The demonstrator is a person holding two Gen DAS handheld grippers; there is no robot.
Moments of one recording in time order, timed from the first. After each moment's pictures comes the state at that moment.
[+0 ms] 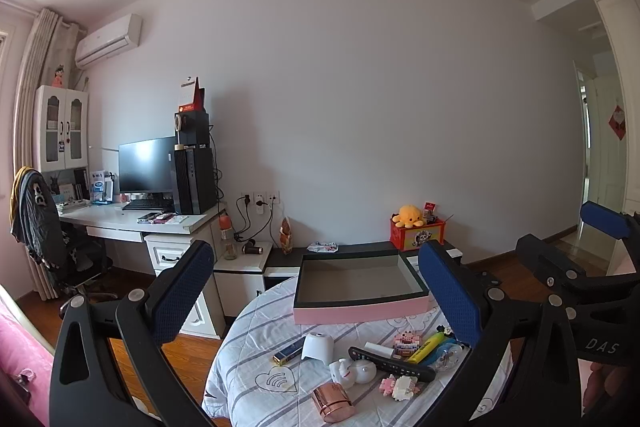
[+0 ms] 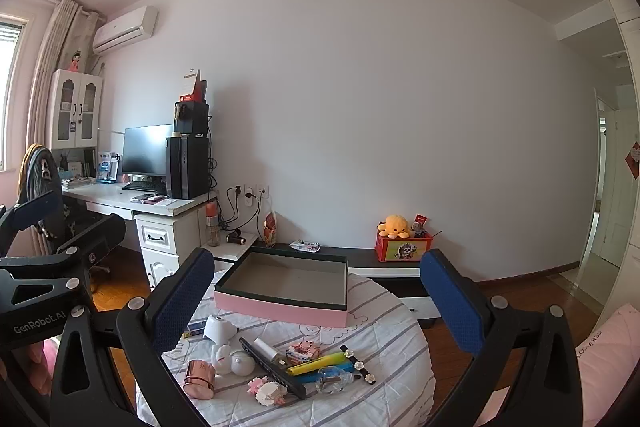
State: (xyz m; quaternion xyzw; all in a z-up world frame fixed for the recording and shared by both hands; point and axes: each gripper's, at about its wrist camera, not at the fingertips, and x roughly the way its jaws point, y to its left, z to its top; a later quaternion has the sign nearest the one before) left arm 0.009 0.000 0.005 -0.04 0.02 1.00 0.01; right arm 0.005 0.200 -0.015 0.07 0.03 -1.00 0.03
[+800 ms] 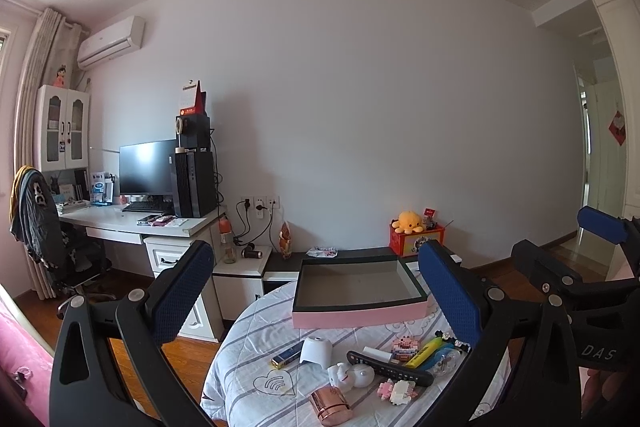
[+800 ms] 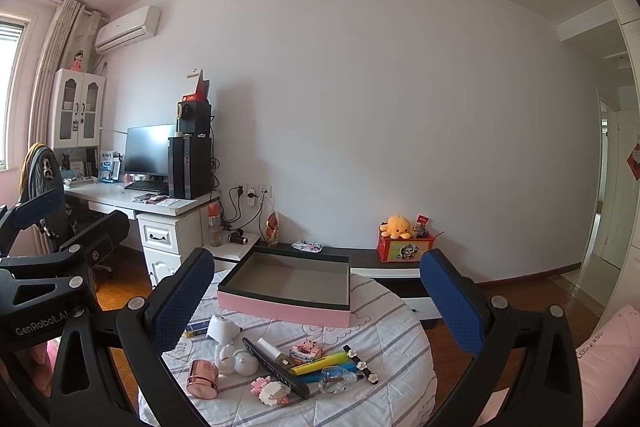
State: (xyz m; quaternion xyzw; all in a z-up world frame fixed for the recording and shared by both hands) left arm 0.009 0.002 0.006 -0.04 0.02 1.00 0.01; right arm 0.008 0.200 -0.015 0.07 0.03 -1.00 0.03
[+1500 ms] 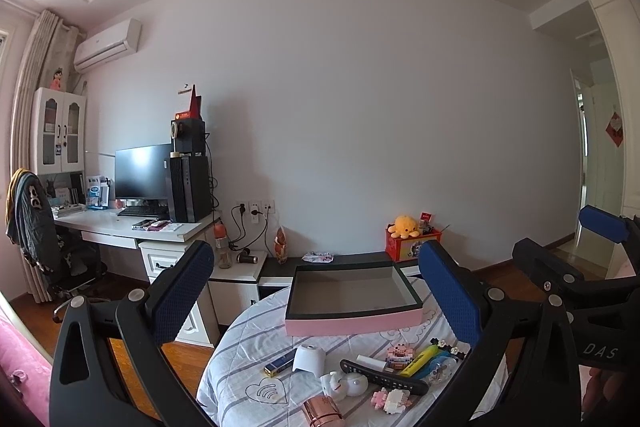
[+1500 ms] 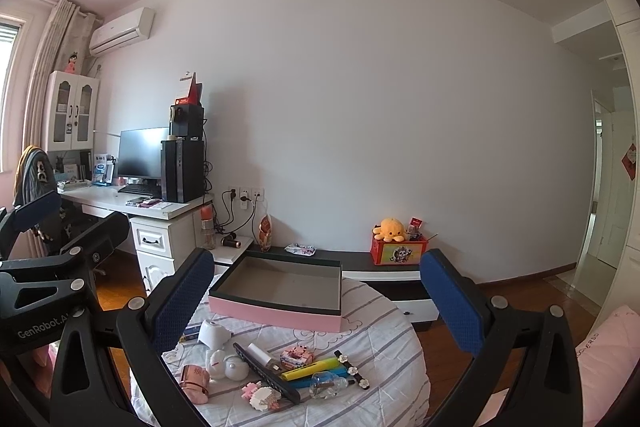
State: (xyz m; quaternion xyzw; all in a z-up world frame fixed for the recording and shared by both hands) left arm -0.002 0.011 0.009 -0.03 0.02 1.00 0.01; right arm 0.003 0.206 -0.010 0.06 0.03 -1.00 0.02
